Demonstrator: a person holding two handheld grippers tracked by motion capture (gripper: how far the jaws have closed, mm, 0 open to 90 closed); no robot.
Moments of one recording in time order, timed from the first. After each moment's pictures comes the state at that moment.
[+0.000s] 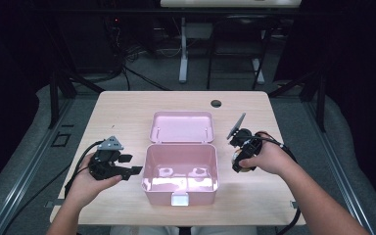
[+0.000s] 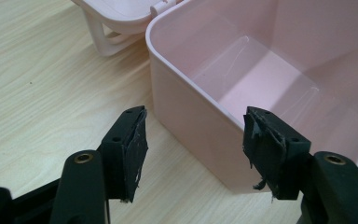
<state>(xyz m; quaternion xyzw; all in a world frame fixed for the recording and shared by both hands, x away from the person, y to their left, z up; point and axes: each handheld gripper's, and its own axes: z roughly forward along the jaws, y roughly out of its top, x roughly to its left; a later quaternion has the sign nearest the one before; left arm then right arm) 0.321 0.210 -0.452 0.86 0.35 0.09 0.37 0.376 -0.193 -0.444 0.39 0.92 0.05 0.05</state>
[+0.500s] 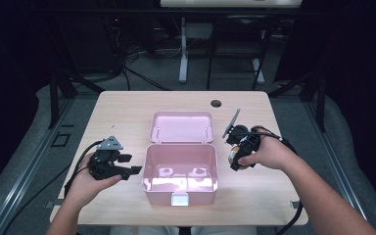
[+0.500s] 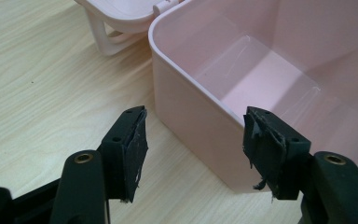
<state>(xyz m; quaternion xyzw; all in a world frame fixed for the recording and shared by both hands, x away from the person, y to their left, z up) 0.322 0.212 -0.453 0.86 0.35 0.09 0.37 0.373 -0.180 -0.420 0.33 0.94 0.06 0.05</state>
